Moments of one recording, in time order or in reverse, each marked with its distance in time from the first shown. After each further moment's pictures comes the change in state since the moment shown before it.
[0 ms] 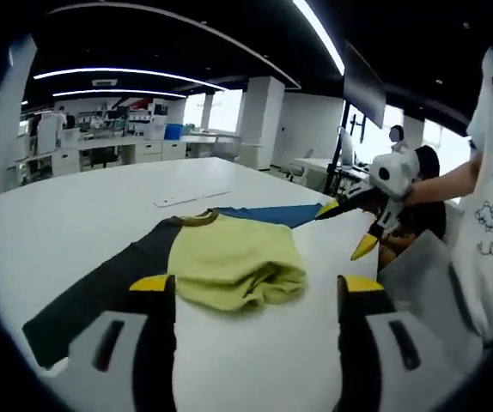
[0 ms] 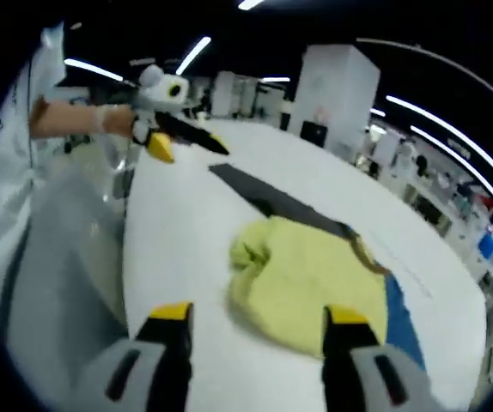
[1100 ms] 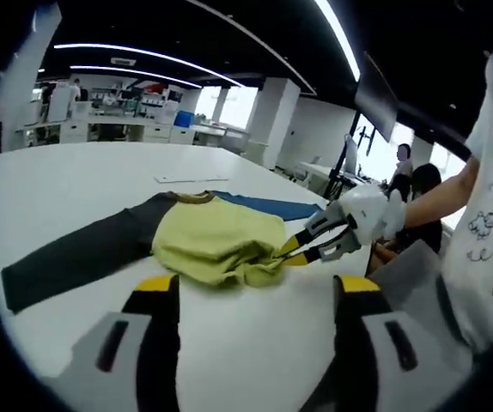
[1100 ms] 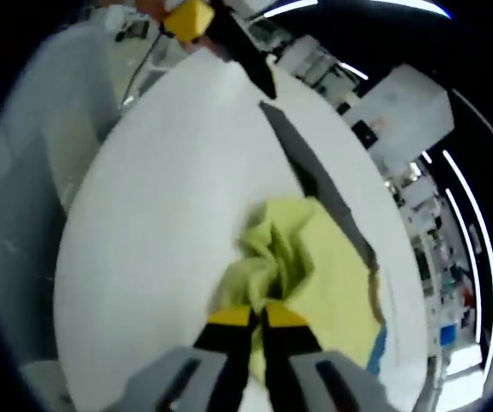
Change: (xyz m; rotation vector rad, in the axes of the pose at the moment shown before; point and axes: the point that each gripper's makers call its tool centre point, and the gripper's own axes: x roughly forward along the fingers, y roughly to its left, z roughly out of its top) left arm -0.007 -0.019 -0.030 -0.136 -0.003 0.007; right arm 0.073 -0.007 -0.019 -0.383 0.208 -0.069
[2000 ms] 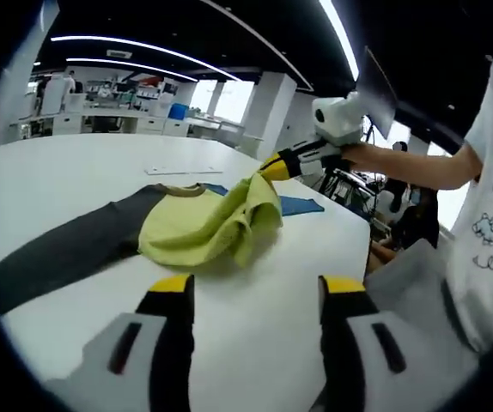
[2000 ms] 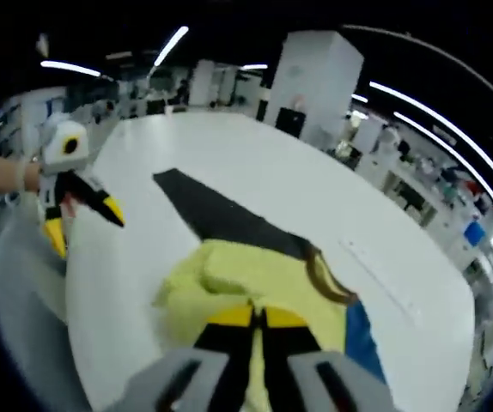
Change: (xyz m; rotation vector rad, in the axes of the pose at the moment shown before) left arm 0.027 0.005 -0.011 -0.015 0.039 -0.033; right arm -0.029 -0.142 0.000 0.561 -0.134 -0.035
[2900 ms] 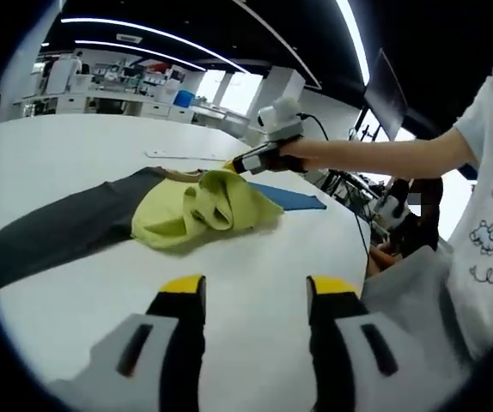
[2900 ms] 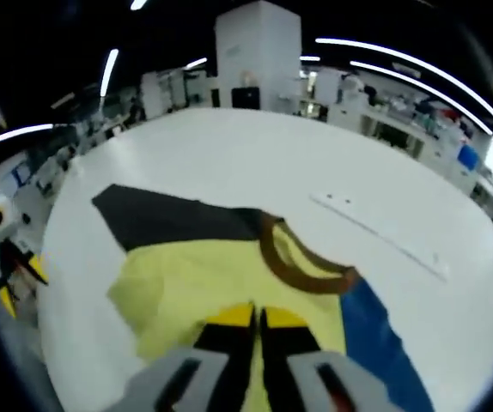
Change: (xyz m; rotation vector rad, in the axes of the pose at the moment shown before) left arm 0.016 0.002 -0.012 -0.078 0.034 0.001; right arm 0.102 -0.070 -0.041 0.279 0.104 -0.006
